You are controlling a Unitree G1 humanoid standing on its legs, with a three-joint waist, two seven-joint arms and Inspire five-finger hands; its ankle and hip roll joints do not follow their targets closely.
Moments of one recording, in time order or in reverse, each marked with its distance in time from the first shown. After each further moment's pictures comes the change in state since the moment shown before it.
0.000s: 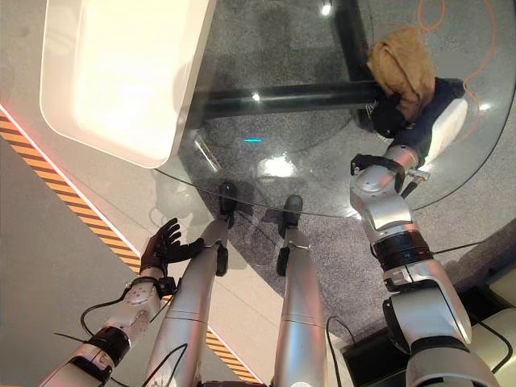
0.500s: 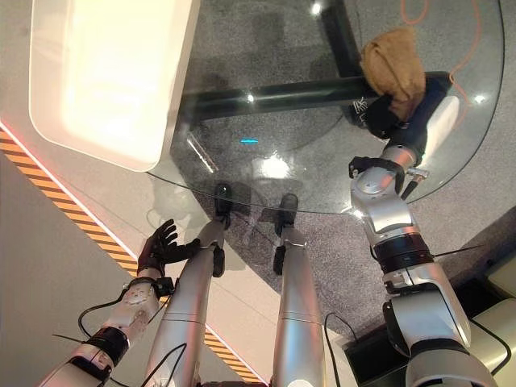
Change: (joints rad) left arm 0.000 -0.006 0.031 0.032 0.001 -0.001 -0.001; right arm 0.039 0.016 0.022 -0.100 -0.146 0.031 0.169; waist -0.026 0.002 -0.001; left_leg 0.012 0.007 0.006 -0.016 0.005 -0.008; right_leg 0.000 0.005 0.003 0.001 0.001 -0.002
